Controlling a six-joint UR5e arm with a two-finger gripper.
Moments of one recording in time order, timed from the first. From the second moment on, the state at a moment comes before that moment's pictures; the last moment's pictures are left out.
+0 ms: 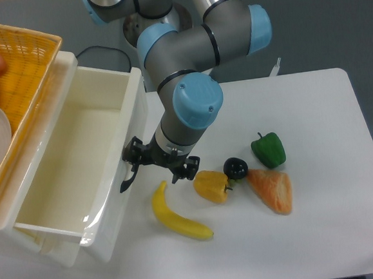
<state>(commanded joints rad) 2.40 -1.94 -1.42 -1.47 1.23 0.61</state>
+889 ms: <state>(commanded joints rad) 2.41 -1.94 -1.41 -1.46 1.23 0.61</state>
